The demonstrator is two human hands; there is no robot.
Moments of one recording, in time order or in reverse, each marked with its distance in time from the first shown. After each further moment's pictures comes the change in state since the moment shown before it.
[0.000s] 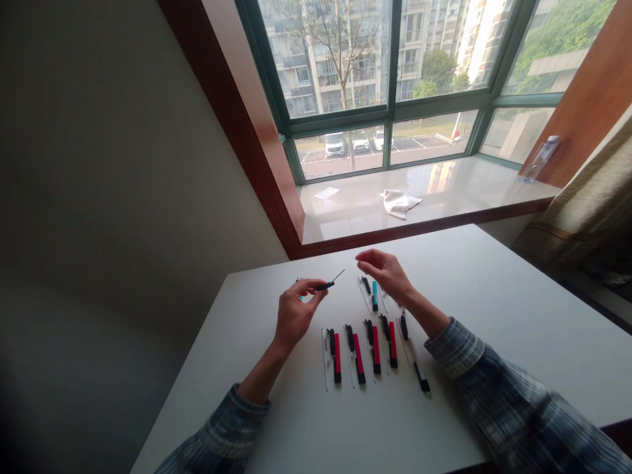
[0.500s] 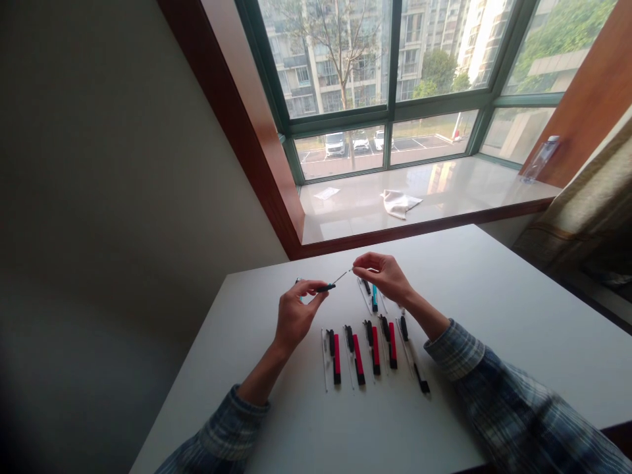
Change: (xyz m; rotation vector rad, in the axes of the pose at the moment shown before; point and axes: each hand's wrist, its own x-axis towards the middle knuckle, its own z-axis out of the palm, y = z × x) left_hand -0.002 0.003 0.001 0.039 -0.010 0.030; right_hand -0.004 -0.014 0.003 -0.039 -0.067 -0.009
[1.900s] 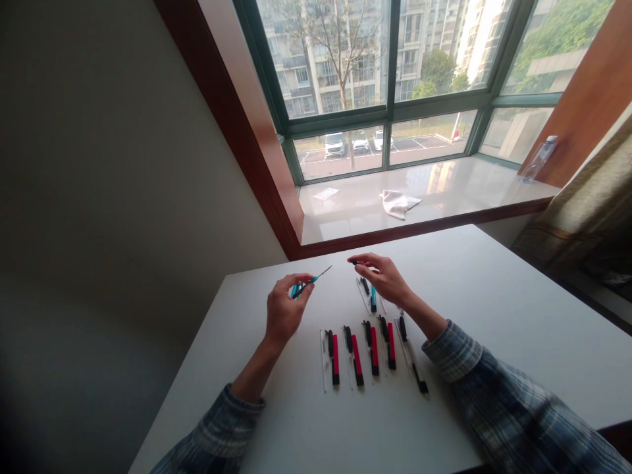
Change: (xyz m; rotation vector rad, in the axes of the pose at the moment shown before) left_hand 0.009 -0.007 -0.013 0.154 0.122 0.034; right_hand -0.001 0.009 -0.002 -0.080 -0.012 -0.009
